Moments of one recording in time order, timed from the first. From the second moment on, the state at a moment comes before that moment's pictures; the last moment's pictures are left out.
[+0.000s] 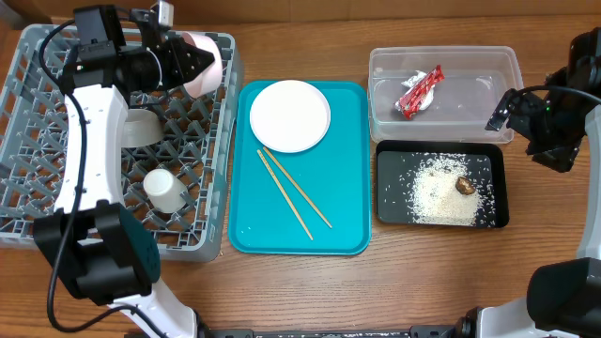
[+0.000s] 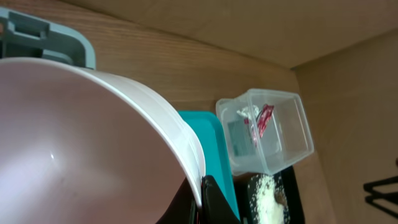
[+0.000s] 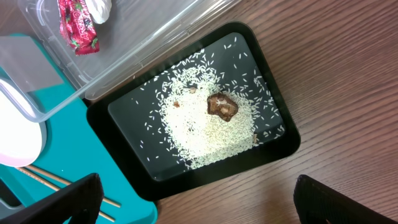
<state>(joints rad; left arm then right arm) 0.20 1.91 1.74 -0.69 0.86 -0.21 -0.25 1.69 1.77 -1.49 -0.14 0.33</state>
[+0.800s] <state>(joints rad) 0.30 2.05 1.74 -0.59 0.94 -0.31 -0.25 1.69 1.77 -1.49 -0.14 0.33</state>
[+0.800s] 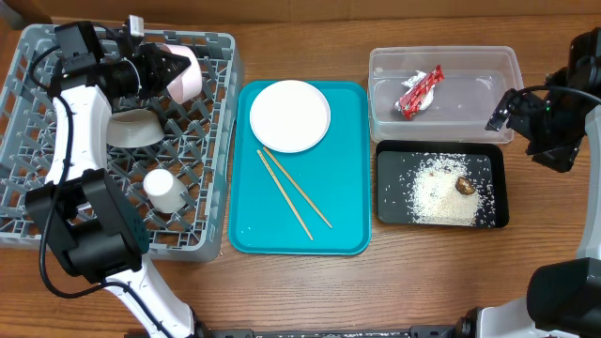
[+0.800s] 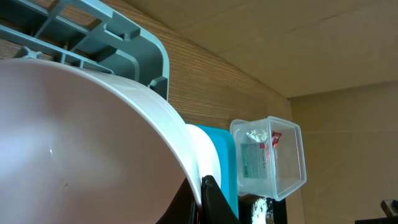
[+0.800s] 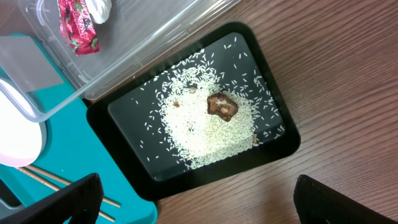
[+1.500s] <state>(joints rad) 0.30 2.07 1.74 -0.59 1.04 -0.31 -0.25 1.69 1.77 -1.50 -0.14 0.33</state>
